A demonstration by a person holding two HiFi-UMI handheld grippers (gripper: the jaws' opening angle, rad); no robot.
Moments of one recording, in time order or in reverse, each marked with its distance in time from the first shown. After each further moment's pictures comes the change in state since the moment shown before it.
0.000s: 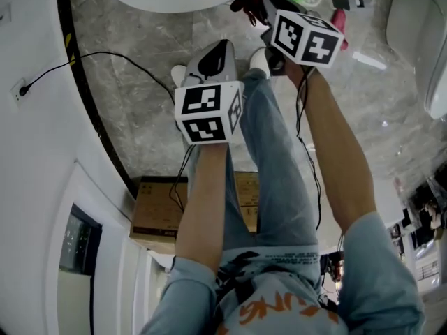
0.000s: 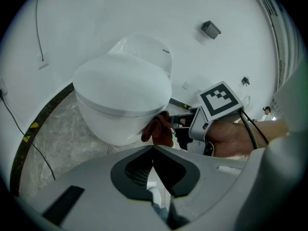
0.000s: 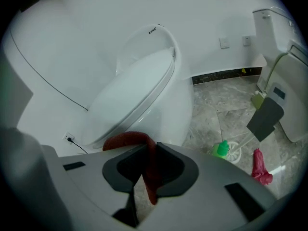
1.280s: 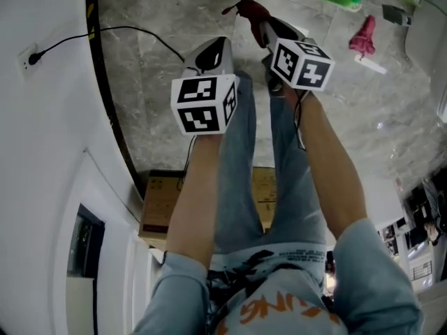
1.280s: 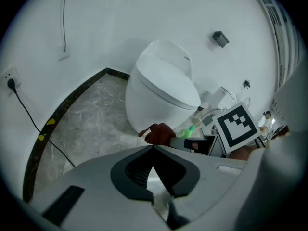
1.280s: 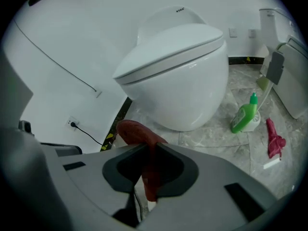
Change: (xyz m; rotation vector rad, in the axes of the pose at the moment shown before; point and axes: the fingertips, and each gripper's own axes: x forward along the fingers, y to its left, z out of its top) left arm -0.080 0.176 -0.037 -0.019 0.034 -0.002; right arm 0.050 0.151 -0.141 0.021 0.106 -0.022
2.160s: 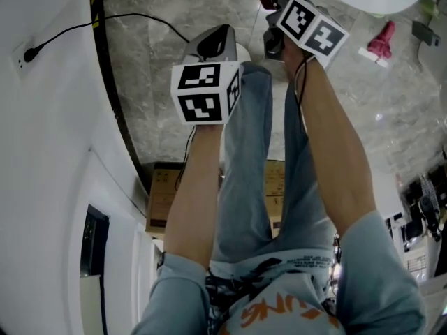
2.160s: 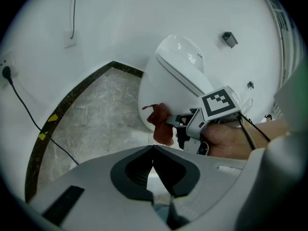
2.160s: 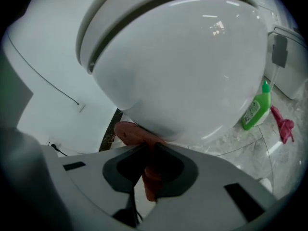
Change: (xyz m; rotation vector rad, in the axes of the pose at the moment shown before) left arm 0.016 0.090 -0.006 -0.028 0.051 -0.004; right arm 0.099 0.030 0.052 0.135 -0.147 -0.084
